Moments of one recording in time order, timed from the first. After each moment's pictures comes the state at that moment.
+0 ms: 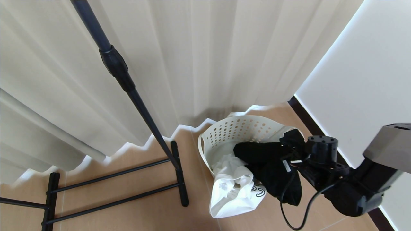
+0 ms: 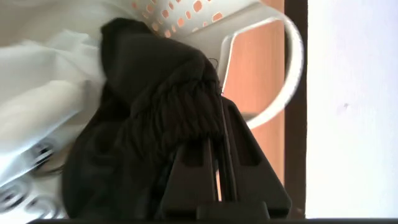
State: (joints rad) left arm 0.00 0.00 0.00 0.00 0.01 -0.02; right arm 0.28 2.10 -0.57 -1.15 -0.38 -0.28
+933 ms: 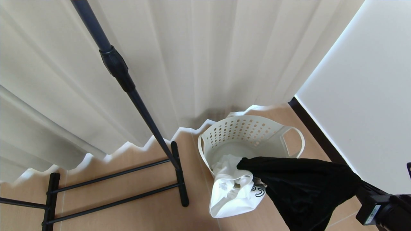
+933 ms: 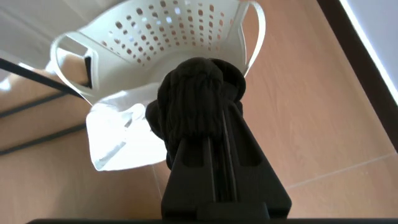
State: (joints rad) left arm 0.00 0.00 0.00 0.00 0.01 -0.02; right arm 0.51 1.19 -0.02 -0.93 -0.45 0.27
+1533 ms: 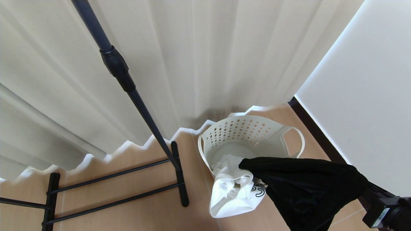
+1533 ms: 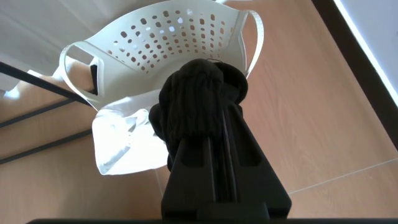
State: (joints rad) left arm 0.00 0.00 0.00 0.00 0.01 -0.03; right arm 0.51 1.15 0.00 -0.93 -0.45 0.27
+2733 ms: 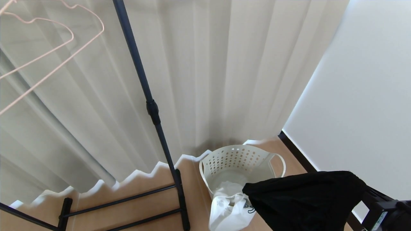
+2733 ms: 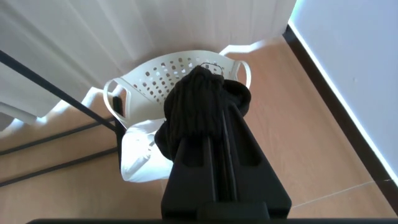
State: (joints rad) left arm 0.00 0.00 0.00 0.00 0.01 -0.05; right arm 0.51 1.15 0.00 -0.89 -0.44 0.28
